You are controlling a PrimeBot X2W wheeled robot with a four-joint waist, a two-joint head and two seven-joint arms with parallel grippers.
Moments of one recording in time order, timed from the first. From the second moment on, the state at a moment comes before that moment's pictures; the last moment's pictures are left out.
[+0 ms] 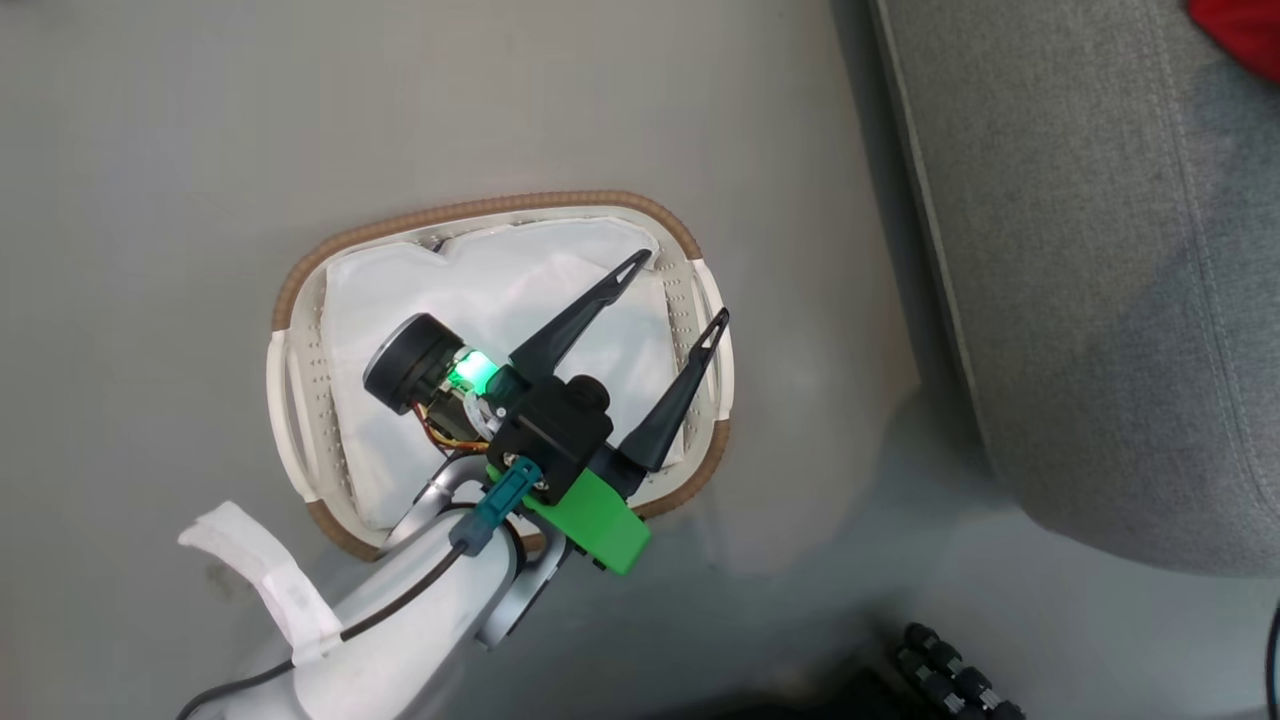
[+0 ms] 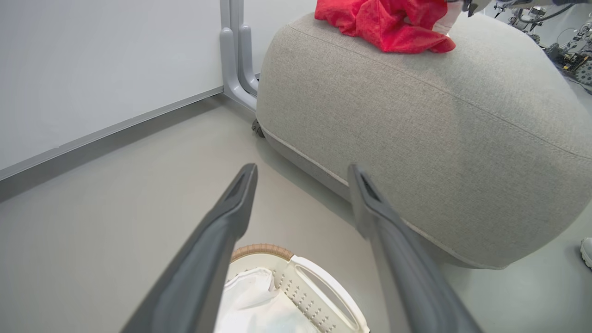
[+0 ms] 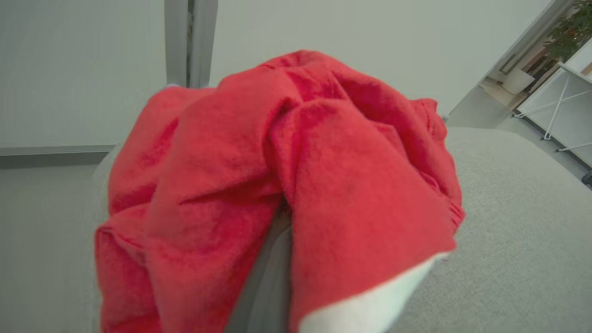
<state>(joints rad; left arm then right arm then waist) -0.61 0.29 -0.87 0.10 -0.34 0.05 -0.17 -1.13 -0.34 -0.36 0.91 -0.13 0.13 -0.25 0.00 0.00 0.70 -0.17</state>
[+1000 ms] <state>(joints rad) -0.53 0.25 -0.80 0.20 -0.45 0.06 -0.26 -0.81 -0.25 -0.24 0.68 -0.13 0.13 -0.26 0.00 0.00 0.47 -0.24</state>
